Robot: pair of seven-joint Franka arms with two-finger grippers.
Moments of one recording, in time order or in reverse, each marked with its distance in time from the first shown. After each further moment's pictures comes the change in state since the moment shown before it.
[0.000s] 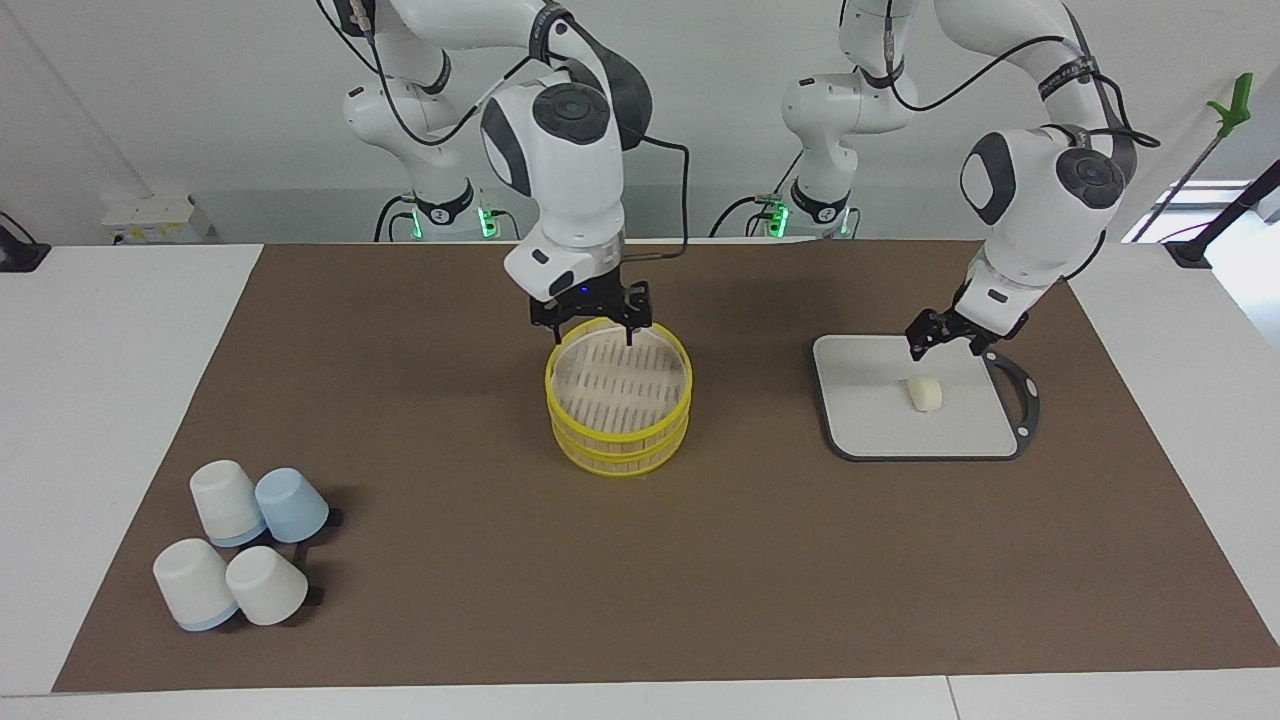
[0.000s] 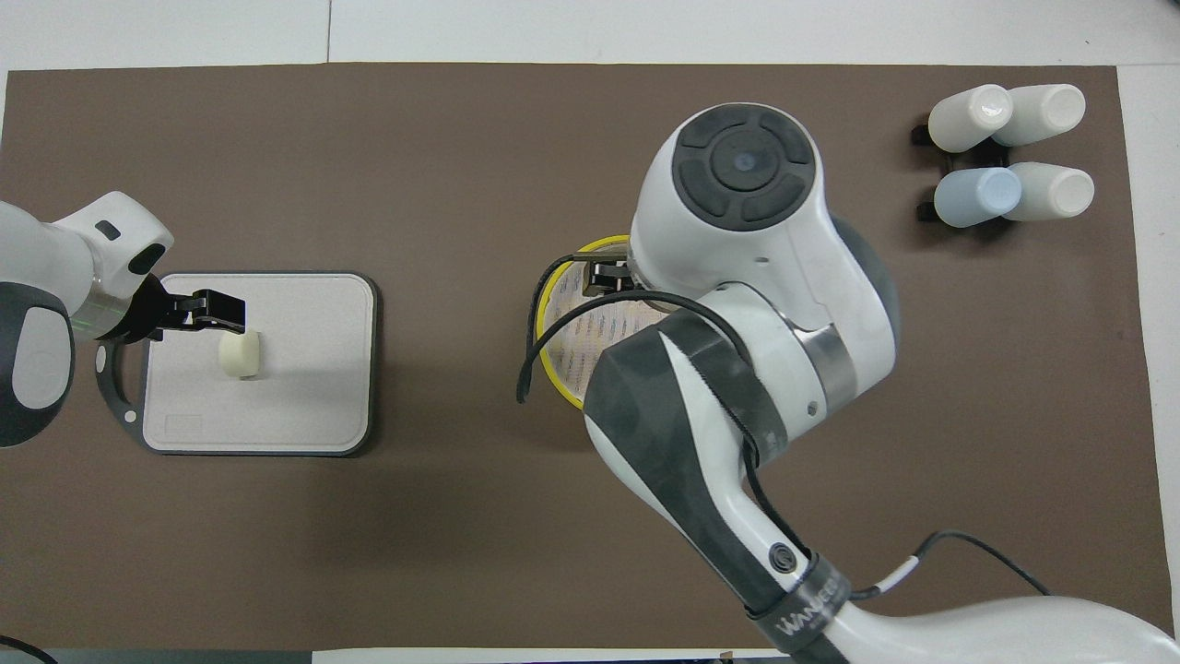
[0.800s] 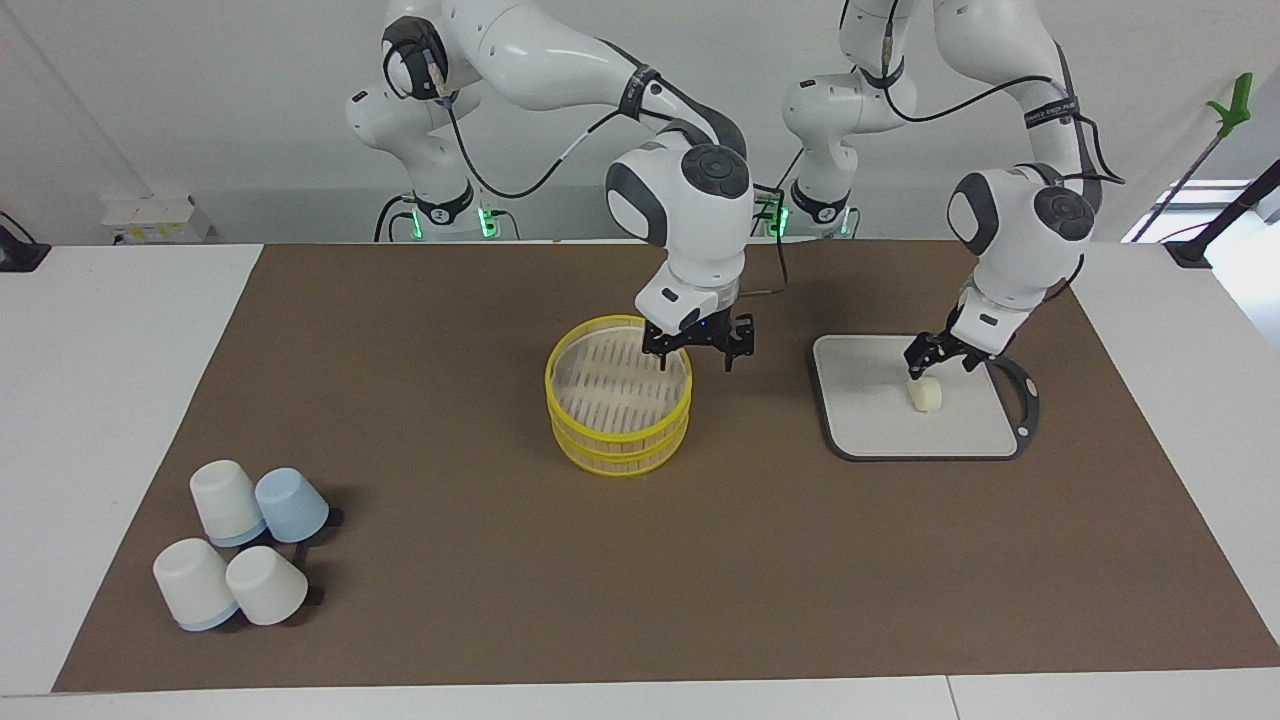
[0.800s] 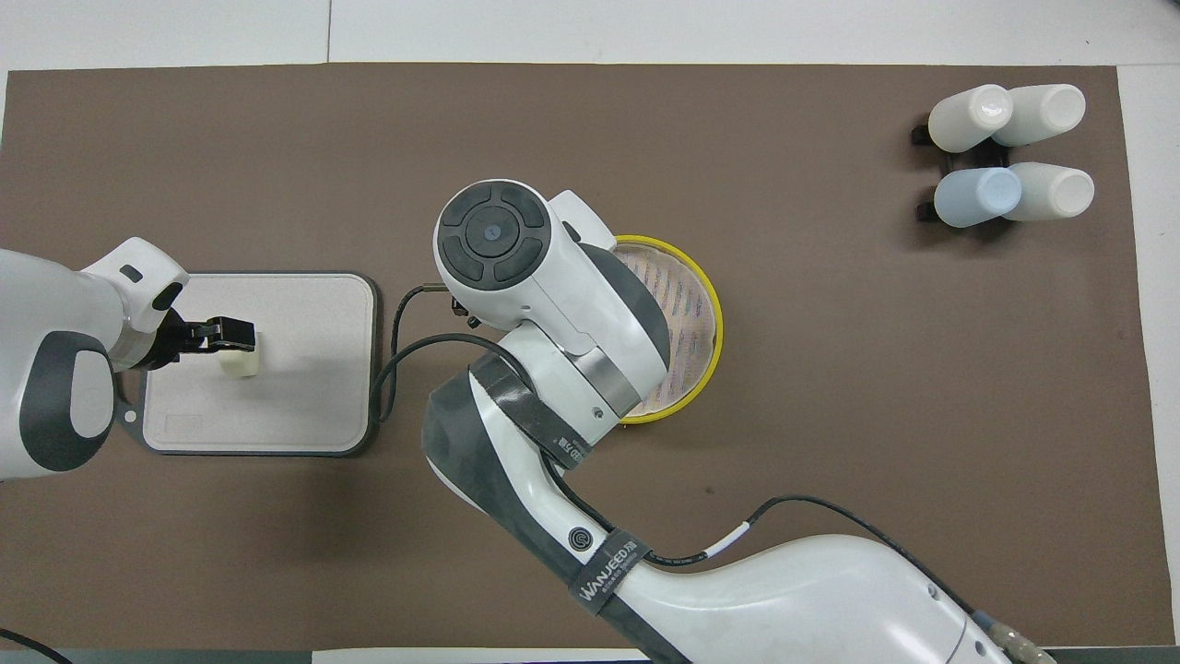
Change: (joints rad) left arm 0.041 0.023 0.001 -0.180 0.000 0.246 -0.001; right arm 0.155 0.247 -0.006 0.200 -0.019 0.076 0.132
